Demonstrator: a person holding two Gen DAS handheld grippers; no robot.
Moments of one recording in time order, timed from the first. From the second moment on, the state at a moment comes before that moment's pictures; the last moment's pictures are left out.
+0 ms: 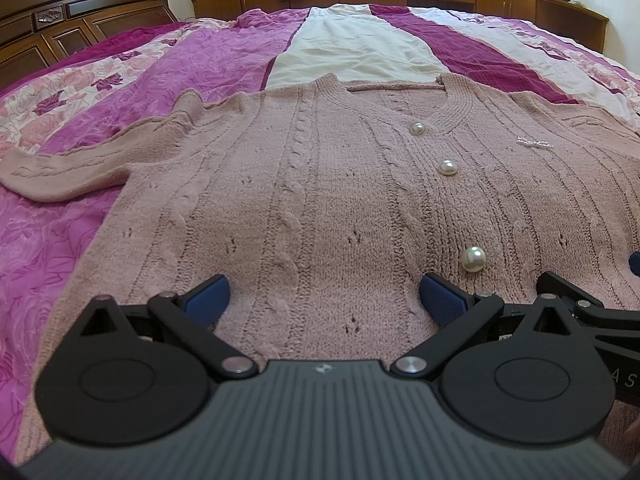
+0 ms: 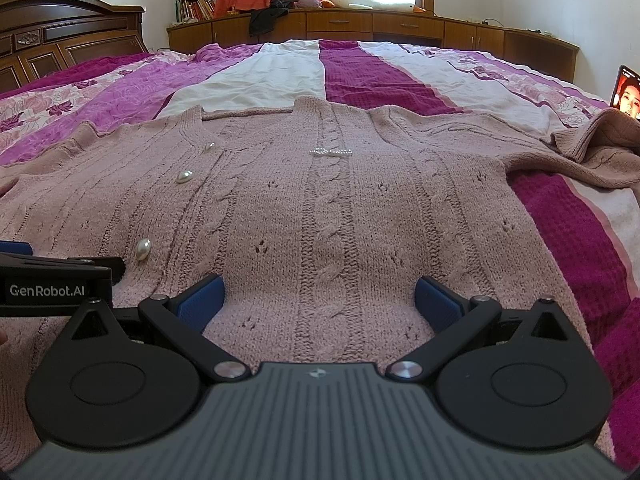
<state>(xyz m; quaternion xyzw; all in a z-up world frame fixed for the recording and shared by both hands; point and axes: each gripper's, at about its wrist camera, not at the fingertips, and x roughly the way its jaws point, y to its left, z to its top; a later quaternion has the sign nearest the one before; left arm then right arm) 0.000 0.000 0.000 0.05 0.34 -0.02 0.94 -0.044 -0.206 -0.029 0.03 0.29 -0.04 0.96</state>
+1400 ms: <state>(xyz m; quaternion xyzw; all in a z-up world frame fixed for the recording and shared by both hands) 0.014 0.000 0.009 0.06 0.39 -0.03 0.92 -0.038 -0.237 -0.006 0.10 0.33 0.03 0.94</state>
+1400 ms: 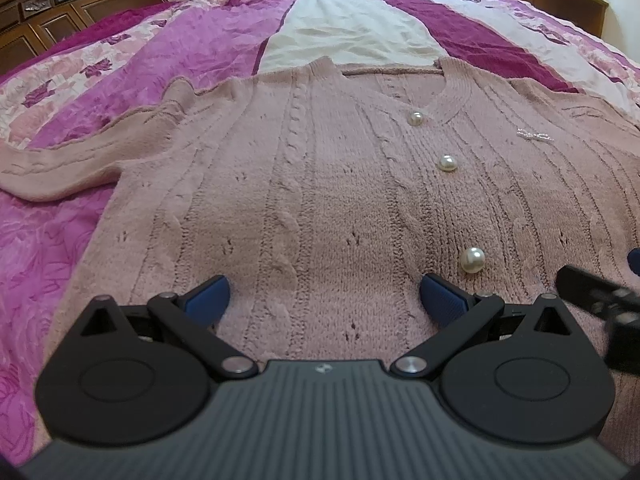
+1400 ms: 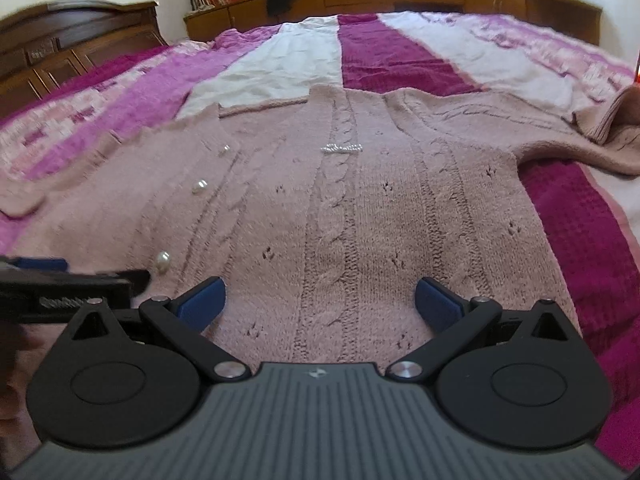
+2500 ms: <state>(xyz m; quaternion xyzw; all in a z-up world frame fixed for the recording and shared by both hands) 0.025 -0.012 0.031 0.07 0.42 0.00 0.90 0.011 -0.484 0.041 0.23 0.26 -0.08 0.94</state>
